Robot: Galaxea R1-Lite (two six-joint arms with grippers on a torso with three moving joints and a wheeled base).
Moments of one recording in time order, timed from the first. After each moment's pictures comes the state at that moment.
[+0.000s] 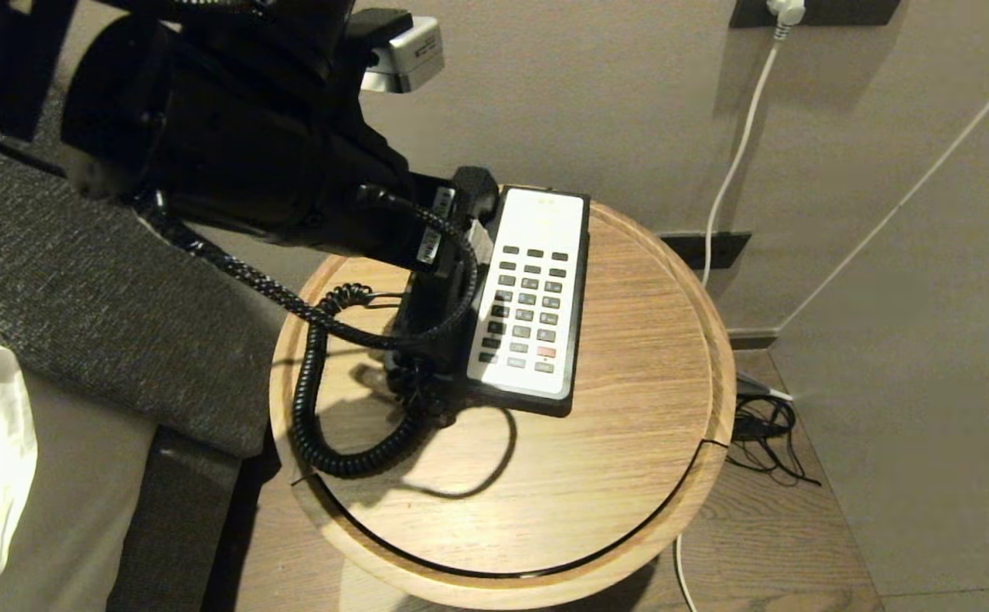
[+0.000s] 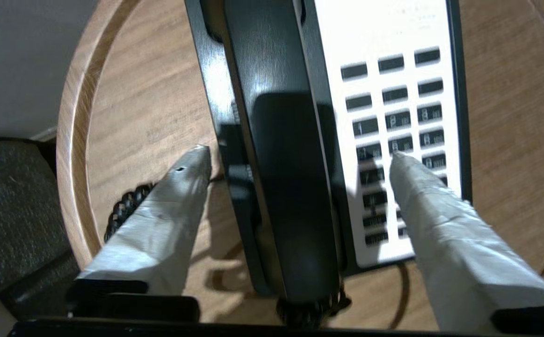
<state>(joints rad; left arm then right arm) -0.79 1.72 -1.87 0.69 0.31 -0.10 0.01 0.02 0.00 0.00 0.00 -0.03</state>
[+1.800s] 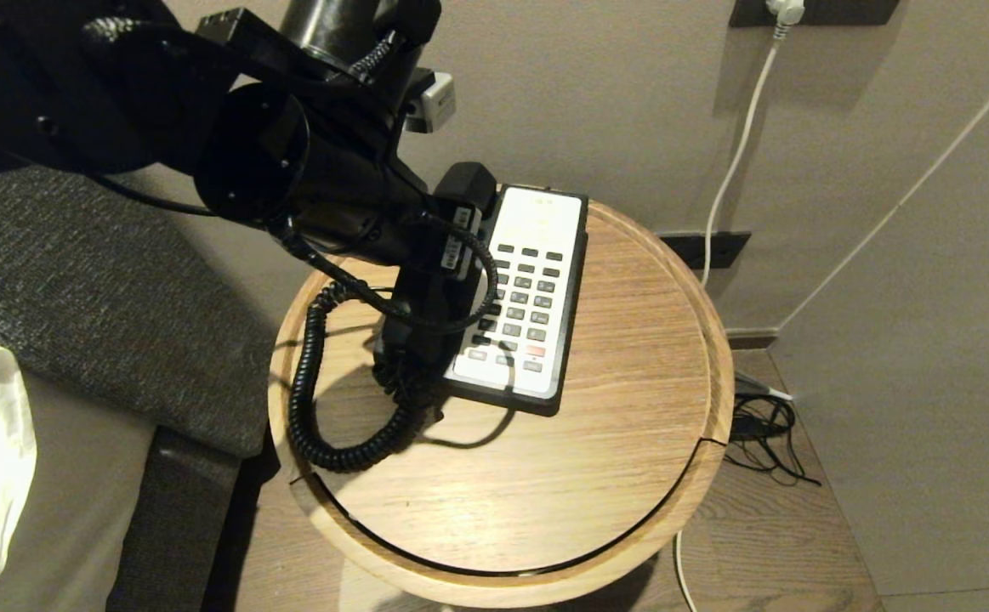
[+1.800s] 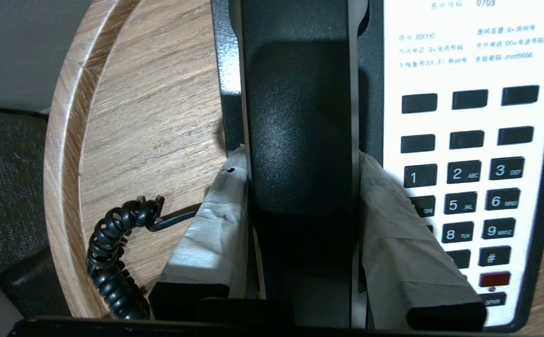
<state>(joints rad) -0.74 1.83 -1.92 0.68 0.35 -0.13 0.01 0.02 0.00 0.00 0.00 -0.03</state>
